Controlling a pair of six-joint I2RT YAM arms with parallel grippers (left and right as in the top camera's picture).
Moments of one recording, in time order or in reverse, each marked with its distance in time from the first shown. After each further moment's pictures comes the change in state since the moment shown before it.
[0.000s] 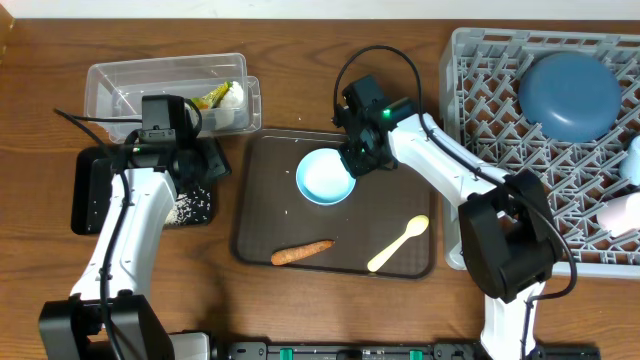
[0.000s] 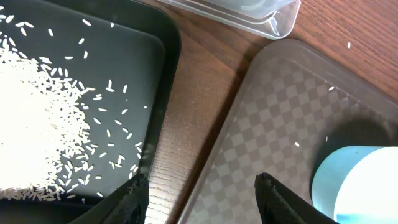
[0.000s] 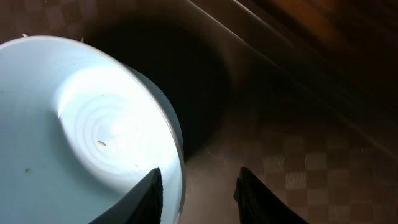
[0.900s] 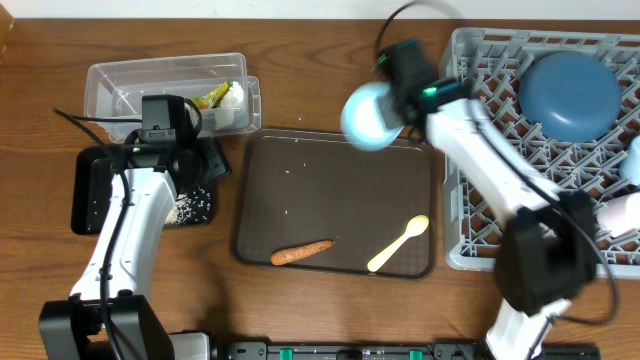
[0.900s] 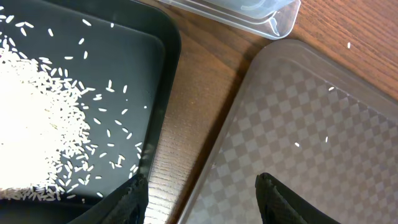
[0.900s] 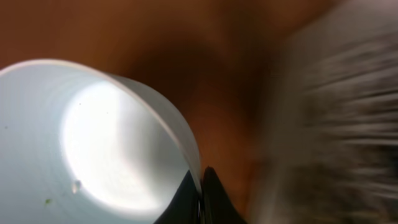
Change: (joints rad) left arm 0.000 0.000 0.000 0.000 0.000 0.000; right arm -0.144 -0.160 0.062 0.156 0.432 -0.010
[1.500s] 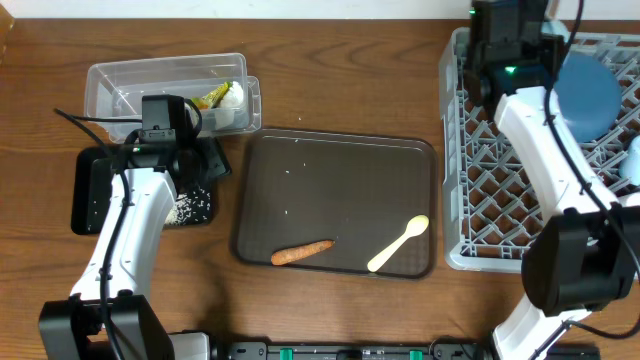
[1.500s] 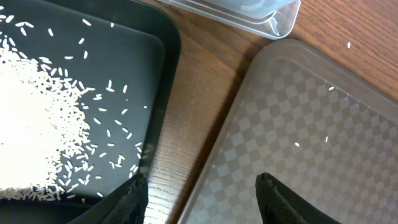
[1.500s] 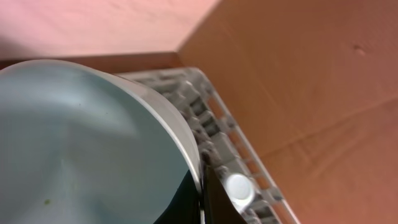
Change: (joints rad) left arm 0.000 0.000 0.000 0.000 0.000 0.000; right arm -0.244 -0.013 0.025 0.189 0.814 -0.056
